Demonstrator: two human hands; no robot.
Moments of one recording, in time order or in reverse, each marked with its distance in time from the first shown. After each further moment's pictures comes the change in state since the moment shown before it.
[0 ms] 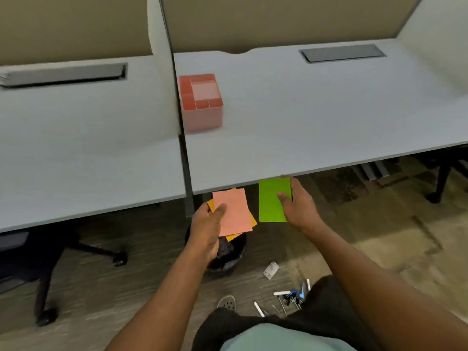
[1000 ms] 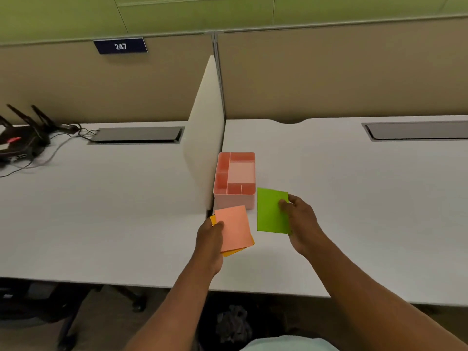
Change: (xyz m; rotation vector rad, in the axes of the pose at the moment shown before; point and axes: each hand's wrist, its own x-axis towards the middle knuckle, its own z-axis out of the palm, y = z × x) left_hand 0.146 0.166 0.081 -0.038 0.348 0.099; right_hand 0.261 -0.118 0.002 0.755 -0.254 0.165
